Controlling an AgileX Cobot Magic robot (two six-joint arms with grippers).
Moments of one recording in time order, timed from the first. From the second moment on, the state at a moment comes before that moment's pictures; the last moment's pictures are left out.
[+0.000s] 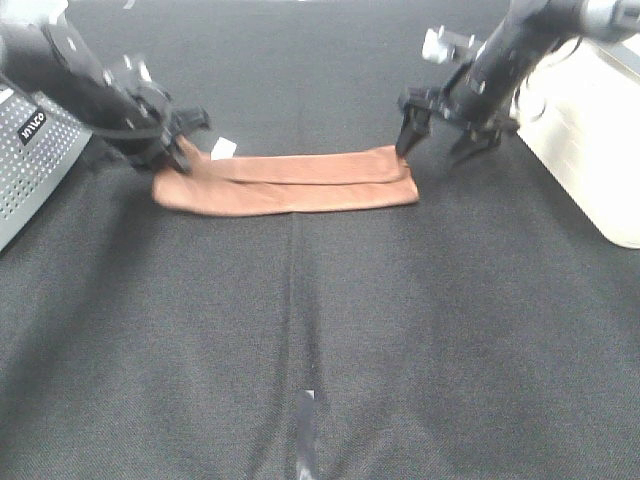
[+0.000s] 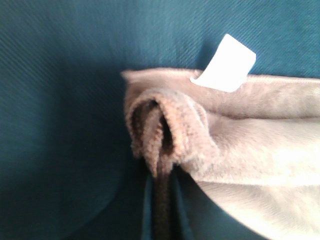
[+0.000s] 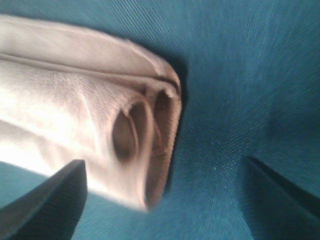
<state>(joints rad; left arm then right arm) -0.13 2.35 -1.80 -0.40 0.60 -0.01 0.14 2.44 -2.13 0.42 1.02 -0.19</state>
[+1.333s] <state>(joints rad) -0.42 2.42 -2.10 -0.43 0.63 -0.39 0.14 2.42 -2.13 0.42 1.10 -0.17</state>
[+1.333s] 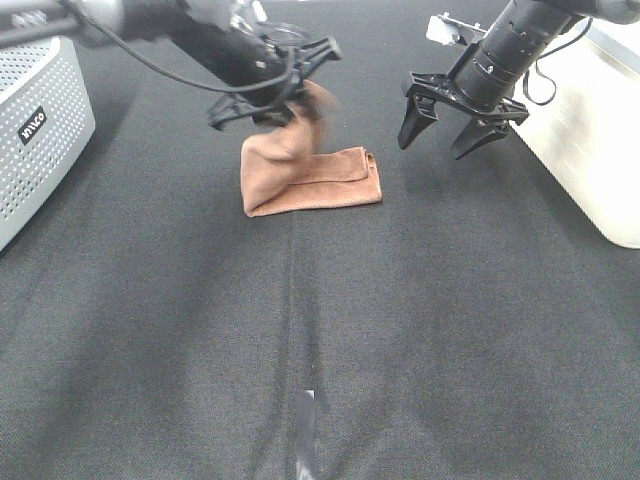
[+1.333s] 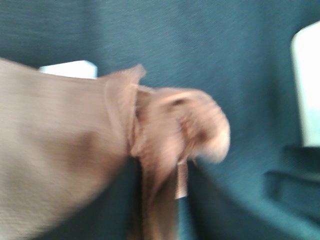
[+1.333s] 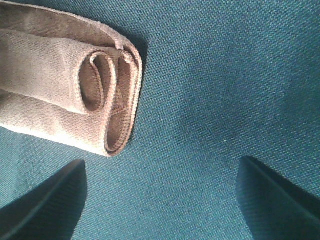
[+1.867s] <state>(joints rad) -0.42 2.37 -2.10 -0.42 0.51 -0.31 0.14 2.42 -2.13 0.57 1.12 -0.19</state>
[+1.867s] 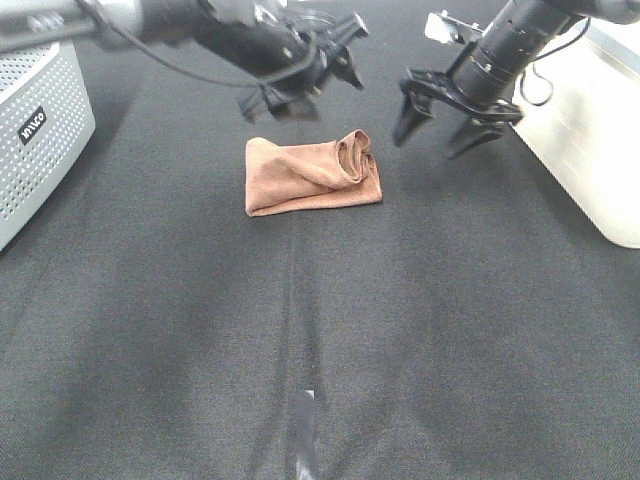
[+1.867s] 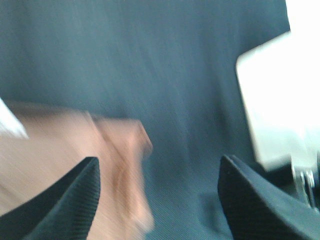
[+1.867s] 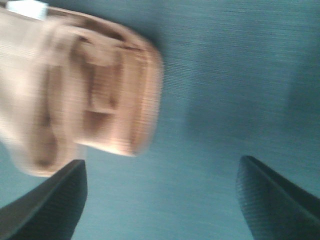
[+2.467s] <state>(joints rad) -0.25 2.29 -2.10 -0.26 0.63 -0.30 0.28 2.47 -2.13 1.17 1.15 -0.47</state>
